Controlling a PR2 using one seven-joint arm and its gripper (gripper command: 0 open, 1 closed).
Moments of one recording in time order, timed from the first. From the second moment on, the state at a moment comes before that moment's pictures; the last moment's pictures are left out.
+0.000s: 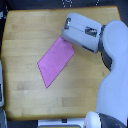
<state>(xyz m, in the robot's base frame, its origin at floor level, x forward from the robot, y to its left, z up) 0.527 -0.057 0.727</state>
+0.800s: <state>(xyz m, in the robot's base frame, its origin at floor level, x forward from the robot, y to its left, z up) 0.533 -0.063 0.732</state>
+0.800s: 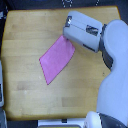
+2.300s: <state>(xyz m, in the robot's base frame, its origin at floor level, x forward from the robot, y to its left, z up) 0.436 0.037 0.809</state>
